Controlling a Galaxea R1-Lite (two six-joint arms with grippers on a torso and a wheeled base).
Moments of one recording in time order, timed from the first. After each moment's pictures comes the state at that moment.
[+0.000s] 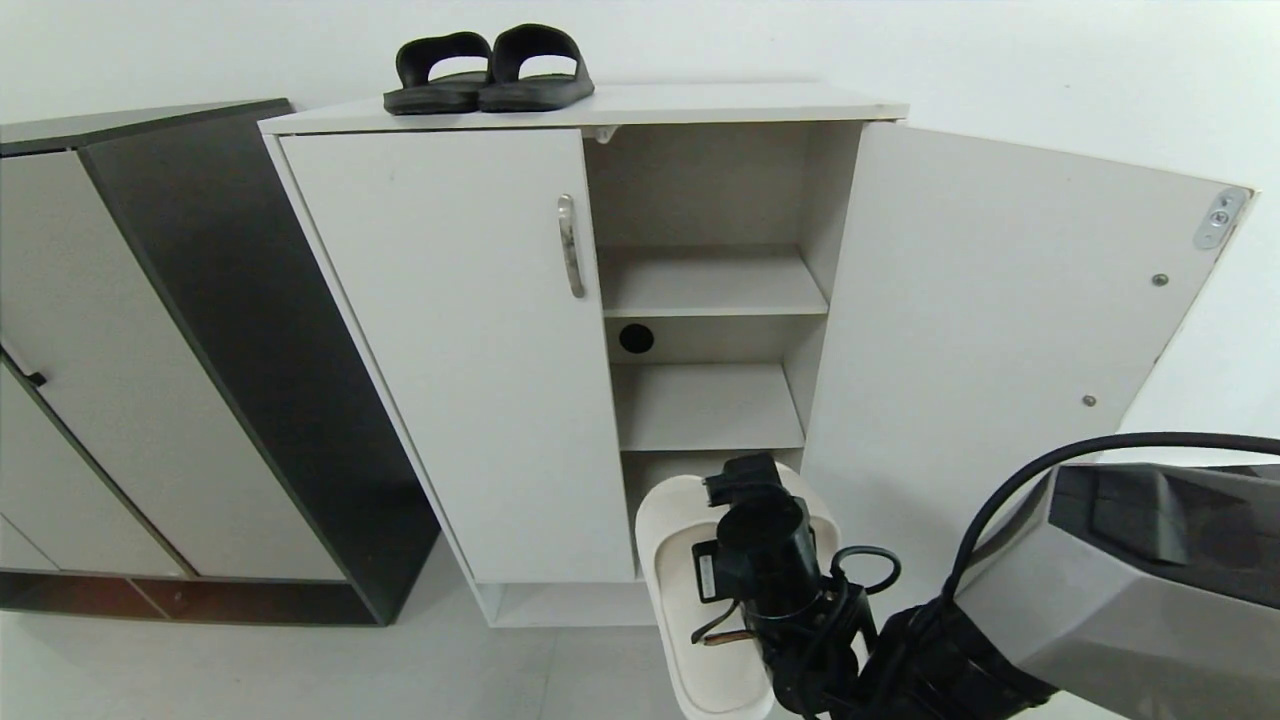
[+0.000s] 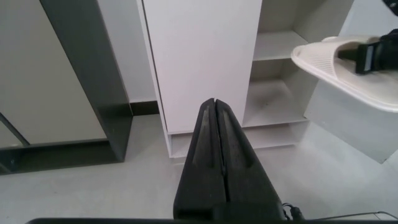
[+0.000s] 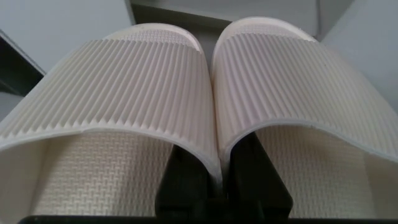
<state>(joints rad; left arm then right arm) 0.00 0.00 0.00 0.00 -0.06 0.03 0.90 2.21 -0.95 -0.92 -0.68 0.20</state>
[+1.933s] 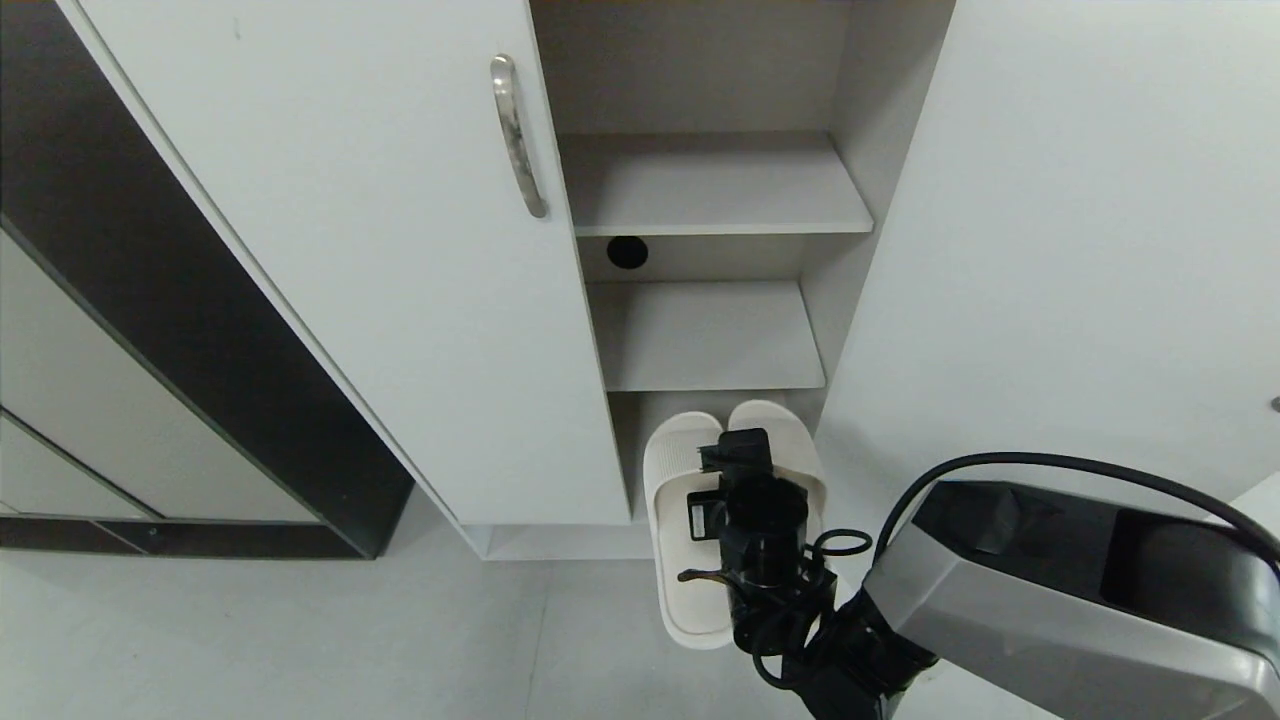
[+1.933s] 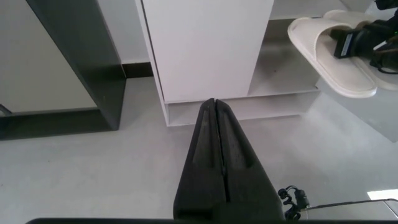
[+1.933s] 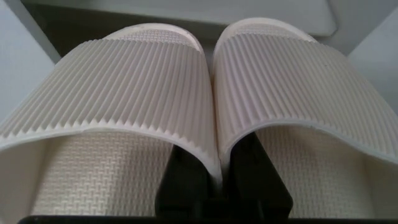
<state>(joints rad) 0.00 0.01 0.00 0.00 -0.05 0.03 0.84 2.41 -1.10 -1.32 -0.78 -0.03</state>
